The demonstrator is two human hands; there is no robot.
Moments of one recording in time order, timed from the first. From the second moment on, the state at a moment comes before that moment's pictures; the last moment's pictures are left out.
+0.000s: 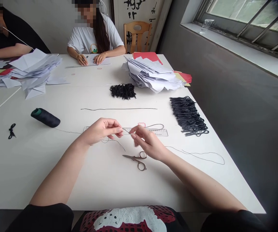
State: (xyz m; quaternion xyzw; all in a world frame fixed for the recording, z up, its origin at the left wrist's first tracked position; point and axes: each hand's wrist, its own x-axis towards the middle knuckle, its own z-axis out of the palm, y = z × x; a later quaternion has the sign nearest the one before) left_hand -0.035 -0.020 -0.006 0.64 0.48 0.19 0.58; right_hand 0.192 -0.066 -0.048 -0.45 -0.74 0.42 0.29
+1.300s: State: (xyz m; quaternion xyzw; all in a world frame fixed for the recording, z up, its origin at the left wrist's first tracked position) left_hand -0.155 0.005 -0.085 0.52 0.80 0.23 0.20; right_hand 0.314 -0.033 -0.091 -0.80 -0.50 0.27 0.21
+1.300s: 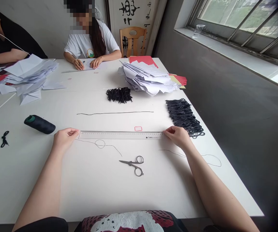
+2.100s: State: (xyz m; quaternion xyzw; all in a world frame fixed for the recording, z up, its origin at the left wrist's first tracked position) left_hand -0.166 0.018 -0.100 0.51 0.79 0.30 0.17; right_hand 0.316 -0.023 -0.083 -0.76 -0.53 0.28 0.27
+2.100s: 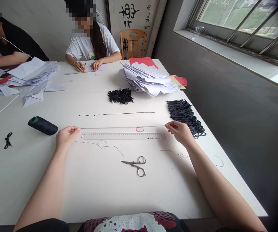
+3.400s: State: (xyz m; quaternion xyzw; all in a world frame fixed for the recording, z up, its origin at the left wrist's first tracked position) left_hand -0.159 0.072 -0.112 0.58 0.75 0.30 -0.04; right_hand 0.247 0.028 -0.113 -0.77 -0.64 -0.04 0.03
